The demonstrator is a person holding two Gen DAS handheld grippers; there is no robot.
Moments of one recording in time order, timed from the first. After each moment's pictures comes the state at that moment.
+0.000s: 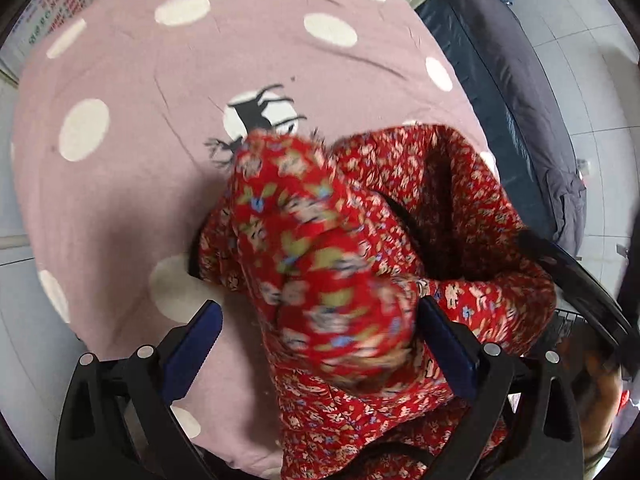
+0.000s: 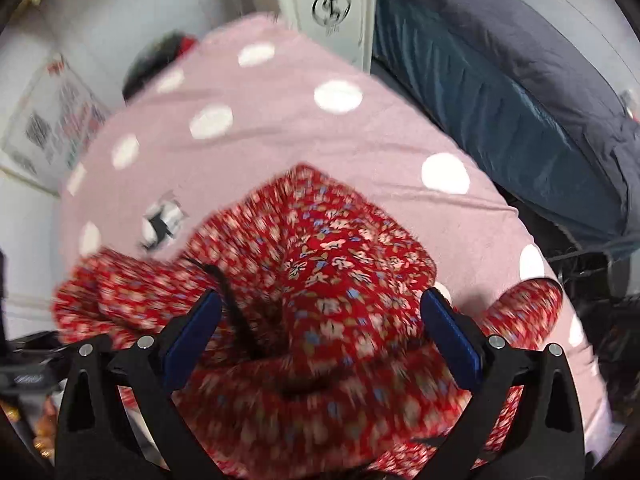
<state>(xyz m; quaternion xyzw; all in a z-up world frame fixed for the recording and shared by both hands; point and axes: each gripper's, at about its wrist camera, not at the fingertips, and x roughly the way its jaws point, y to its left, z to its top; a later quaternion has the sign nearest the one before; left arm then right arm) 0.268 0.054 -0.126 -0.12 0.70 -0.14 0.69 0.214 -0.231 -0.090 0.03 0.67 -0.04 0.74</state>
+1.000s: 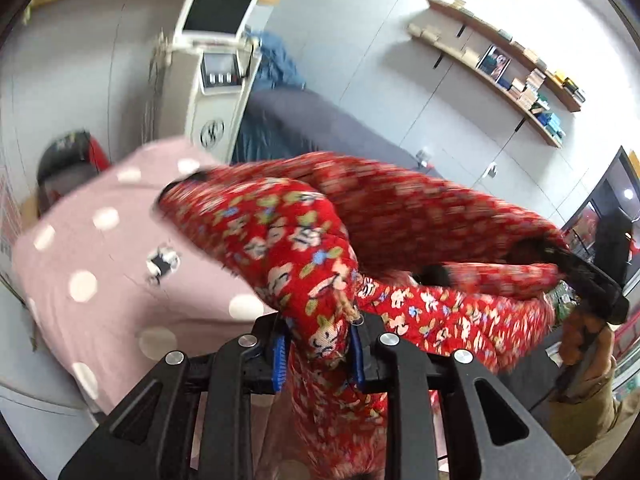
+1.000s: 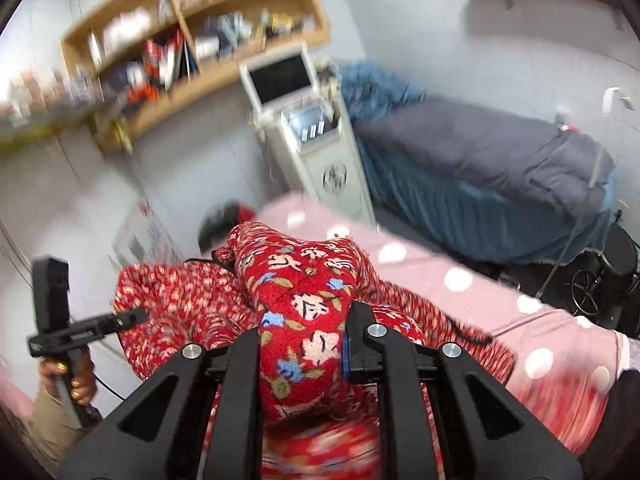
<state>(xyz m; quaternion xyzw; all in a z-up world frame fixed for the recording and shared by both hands) 0.046 0.072 0.113 -0.05 0.40 -0.38 0.83 -0.194 -0.331 0.224 0.21 0.27 -0.03 0.94</state>
